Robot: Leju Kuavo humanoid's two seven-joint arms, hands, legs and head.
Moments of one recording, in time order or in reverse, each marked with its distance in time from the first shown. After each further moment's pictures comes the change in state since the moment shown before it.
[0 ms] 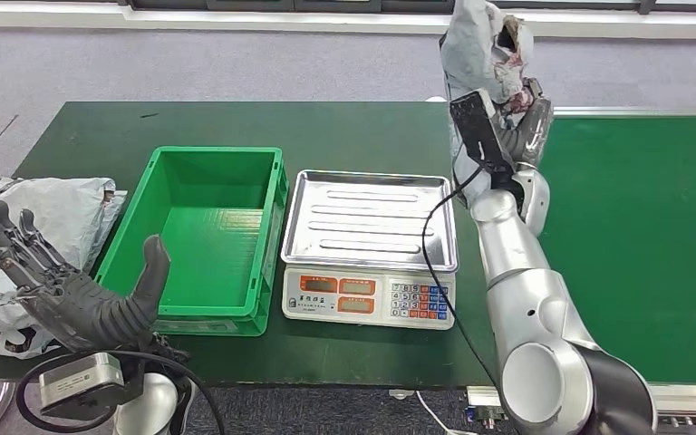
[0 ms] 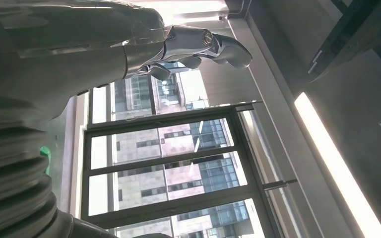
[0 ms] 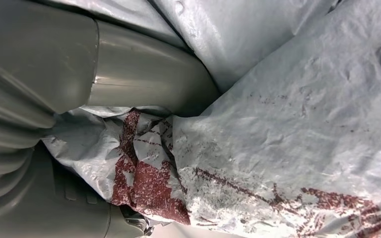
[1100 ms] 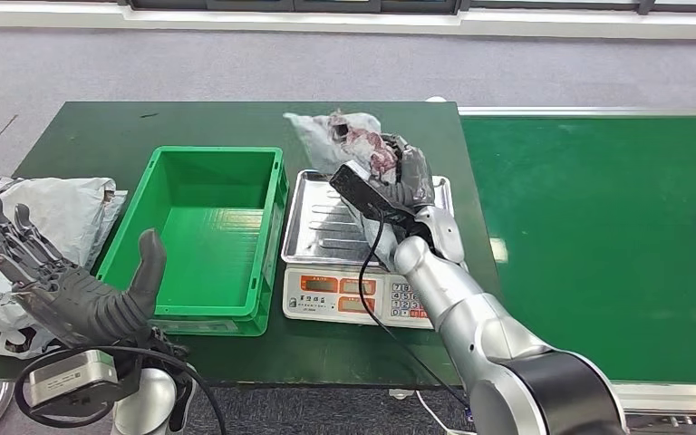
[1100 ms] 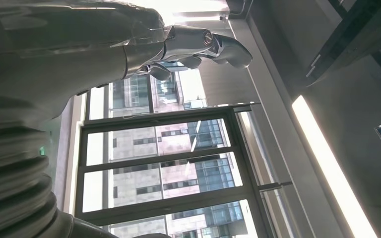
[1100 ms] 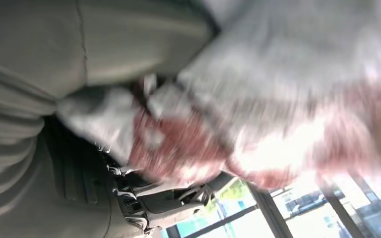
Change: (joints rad) left arm -0.020 0.002 -0.004 -0.003 0.020 0.000 0.000; right arm 0.064 0.086 0.431 0.227 -0.051 0.080 0.123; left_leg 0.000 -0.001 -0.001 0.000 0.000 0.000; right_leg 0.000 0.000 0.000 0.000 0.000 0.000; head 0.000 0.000
